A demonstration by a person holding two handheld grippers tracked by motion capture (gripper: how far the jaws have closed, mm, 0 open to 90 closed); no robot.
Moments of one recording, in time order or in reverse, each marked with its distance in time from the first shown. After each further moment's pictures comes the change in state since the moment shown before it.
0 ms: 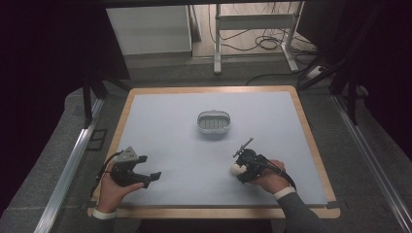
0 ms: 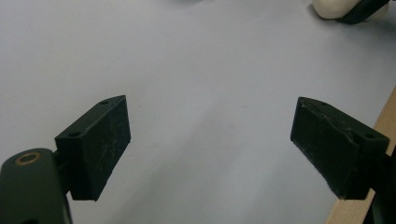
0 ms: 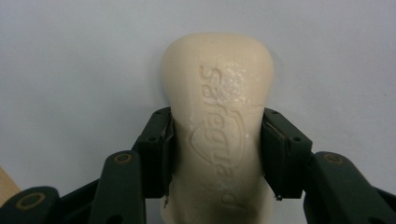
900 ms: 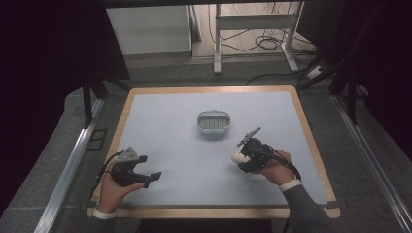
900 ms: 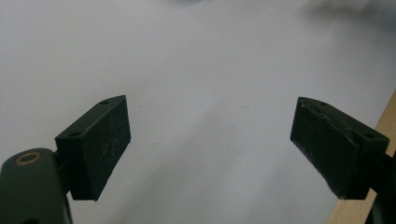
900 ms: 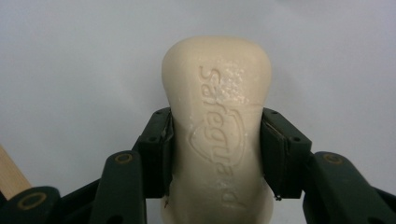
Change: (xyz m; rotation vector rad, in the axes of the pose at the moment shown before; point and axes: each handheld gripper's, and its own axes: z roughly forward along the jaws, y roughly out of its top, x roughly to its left) left arm 0.000 0.000 0.001 0.006 -0.001 0.003; right arm -0.018 0.010 -0.035 -0.133 -0.003 -0.008
